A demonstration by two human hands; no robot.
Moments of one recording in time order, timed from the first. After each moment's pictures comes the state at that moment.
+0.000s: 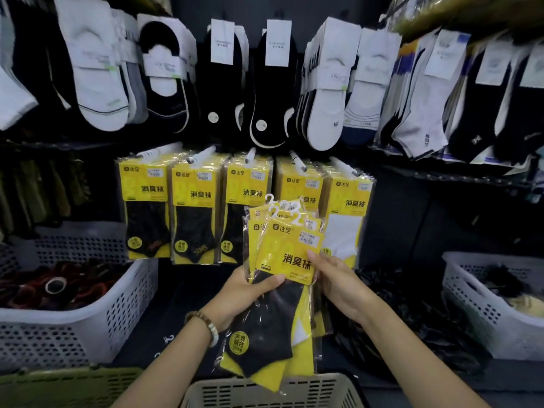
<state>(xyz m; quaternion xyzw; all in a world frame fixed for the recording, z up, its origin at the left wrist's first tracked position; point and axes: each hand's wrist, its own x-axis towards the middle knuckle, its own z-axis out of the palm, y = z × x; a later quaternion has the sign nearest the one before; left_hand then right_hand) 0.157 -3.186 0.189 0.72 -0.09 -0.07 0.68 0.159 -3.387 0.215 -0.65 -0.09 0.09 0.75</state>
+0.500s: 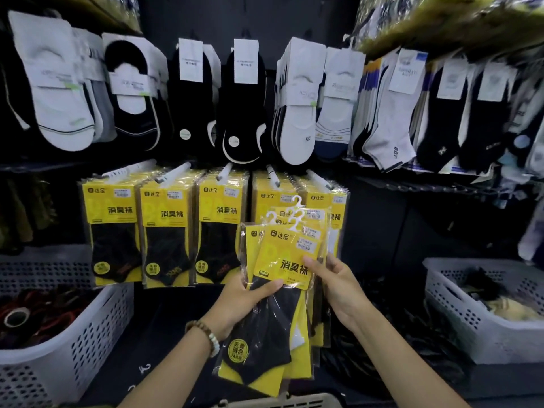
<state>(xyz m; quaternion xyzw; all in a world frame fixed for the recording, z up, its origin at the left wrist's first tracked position) 0.181 -3.226 0.200 0.70 -0.12 -0.06 0.70 0.168 -3.420 0.229 -0.62 -0.04 -0.03 0.78</state>
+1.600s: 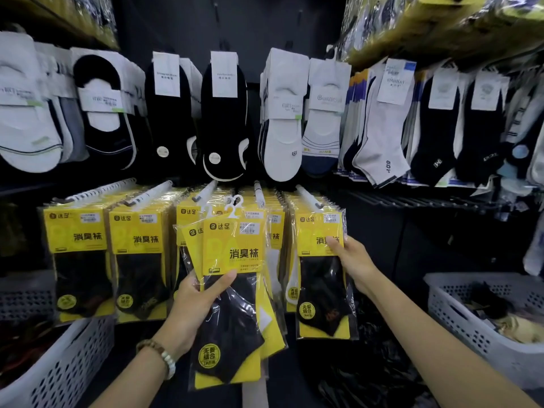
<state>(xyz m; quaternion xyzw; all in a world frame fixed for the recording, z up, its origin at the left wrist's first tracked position) 0.221 -3.209 0.221 0.65 -0.06 0.08 0.75 0.275 -3.498 0.256 -0.75 -0.01 -0.15 0.64</state>
